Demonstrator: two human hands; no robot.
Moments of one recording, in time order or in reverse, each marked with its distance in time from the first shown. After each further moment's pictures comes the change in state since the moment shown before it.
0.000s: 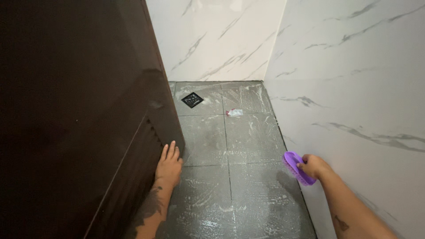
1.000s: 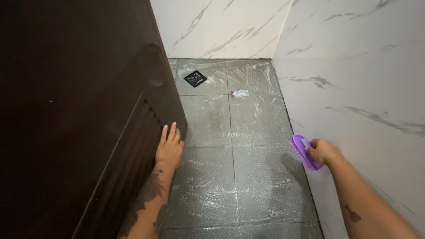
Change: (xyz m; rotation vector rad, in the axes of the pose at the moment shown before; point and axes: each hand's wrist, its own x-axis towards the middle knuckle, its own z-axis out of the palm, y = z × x) left_hand -0.009 -0.004 -0.005 0.016 -0.029 -0.008; right_hand -0.005 0.004 -0.001 -0.012 -0.001 0.031
